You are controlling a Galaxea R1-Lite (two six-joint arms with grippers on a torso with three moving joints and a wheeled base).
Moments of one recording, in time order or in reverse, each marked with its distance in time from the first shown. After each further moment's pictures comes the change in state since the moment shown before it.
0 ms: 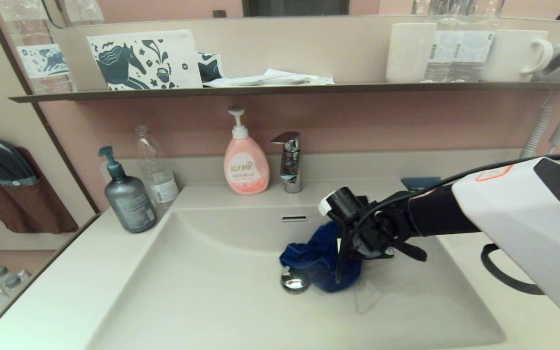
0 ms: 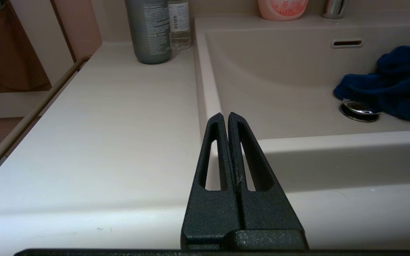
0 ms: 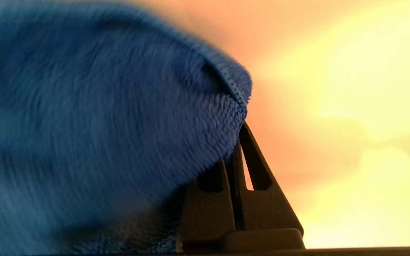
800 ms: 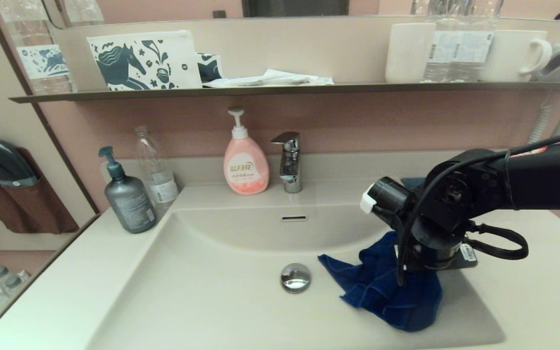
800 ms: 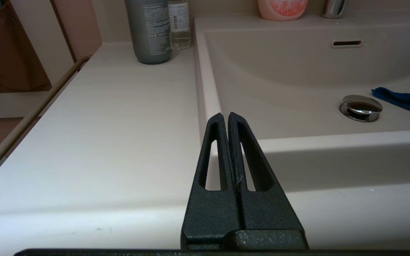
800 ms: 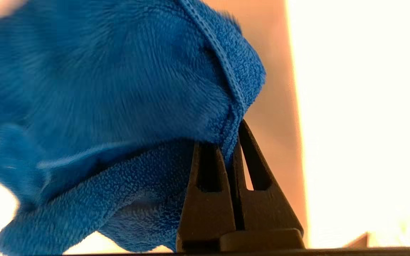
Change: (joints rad) left arm 0.000 0.000 0.000 0.000 0.000 0.000; right arm -0.024 -0.249 0.076 0.498 -0.051 0.125
